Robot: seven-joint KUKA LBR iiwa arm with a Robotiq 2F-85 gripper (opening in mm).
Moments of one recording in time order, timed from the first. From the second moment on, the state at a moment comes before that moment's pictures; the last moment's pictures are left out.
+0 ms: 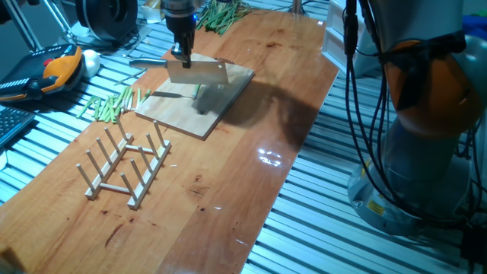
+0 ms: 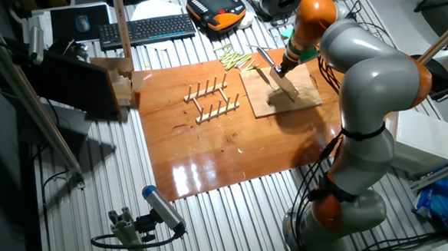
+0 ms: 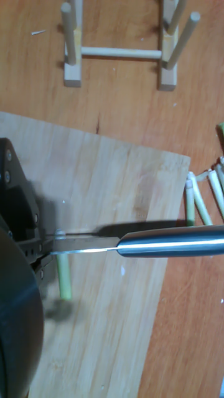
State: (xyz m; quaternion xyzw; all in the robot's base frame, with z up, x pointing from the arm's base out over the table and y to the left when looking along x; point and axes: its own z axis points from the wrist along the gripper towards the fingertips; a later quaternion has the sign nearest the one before) arm 0.614 -0.077 0.161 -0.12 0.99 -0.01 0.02
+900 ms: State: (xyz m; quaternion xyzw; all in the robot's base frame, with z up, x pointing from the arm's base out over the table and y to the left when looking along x) arm 0.612 -0.084 0.145 -0.12 0.99 -0.02 0.03
